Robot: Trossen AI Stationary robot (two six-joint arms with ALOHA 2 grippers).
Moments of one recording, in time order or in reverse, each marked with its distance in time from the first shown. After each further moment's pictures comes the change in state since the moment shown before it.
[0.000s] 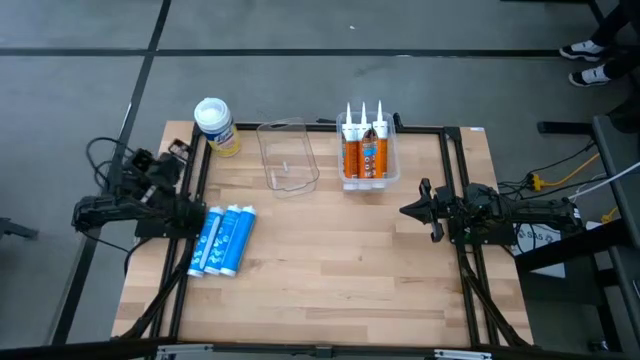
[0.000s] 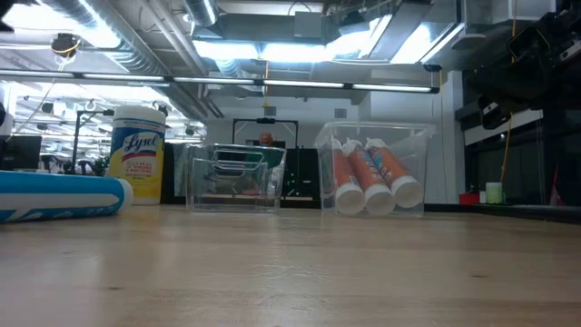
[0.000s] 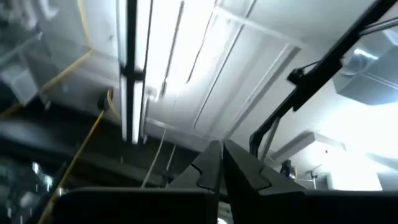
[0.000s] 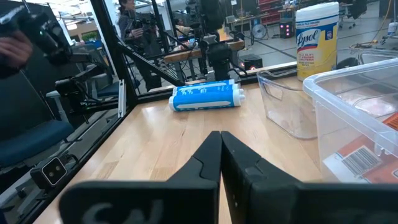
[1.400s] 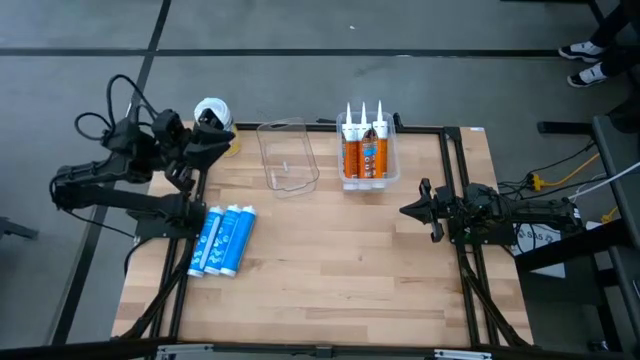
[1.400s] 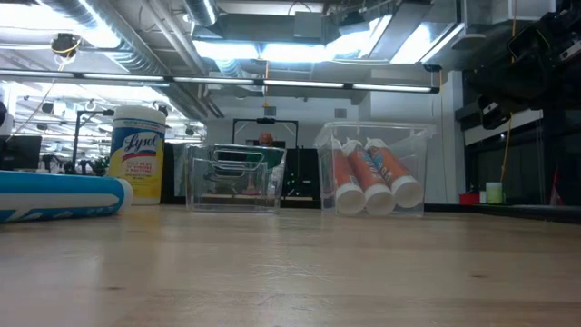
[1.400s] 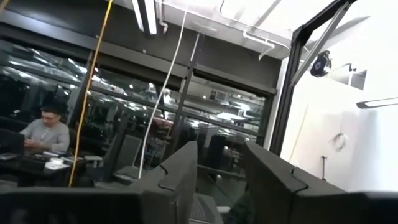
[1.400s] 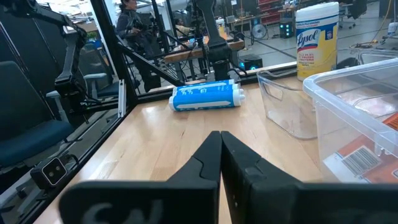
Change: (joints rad) left arm -0.026 0.670 0.767 -0.652 0.089 0.093; right arm 0.000 0.000 0.000 0.000 0.000 0.001
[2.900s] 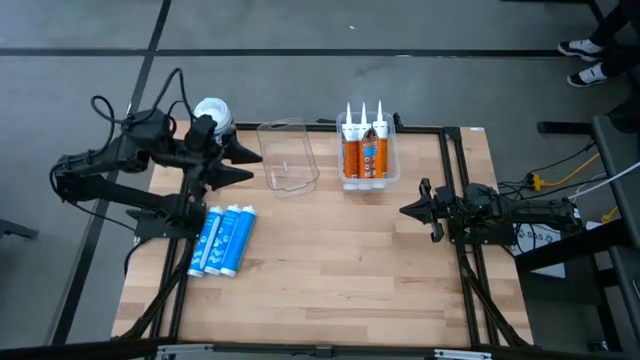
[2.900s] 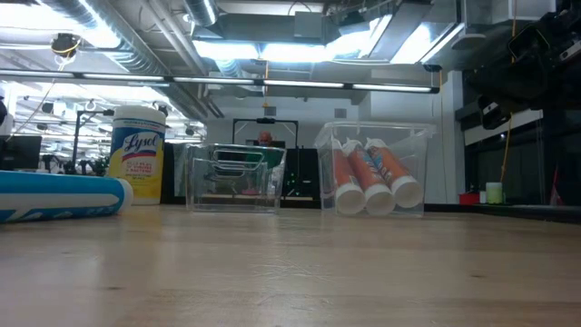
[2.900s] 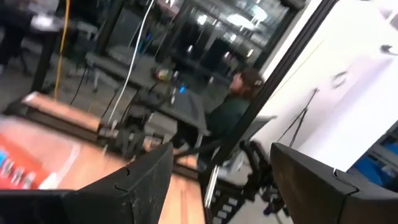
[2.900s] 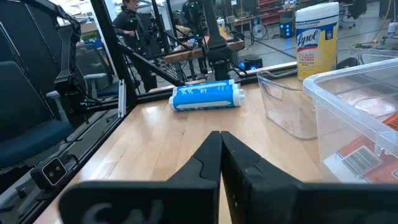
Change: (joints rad) left arm -0.036 0.158 0.296 -0.603 0.109 -0.181; right arm 0.000 0.000 0.000 0.000 0.000 -0.001
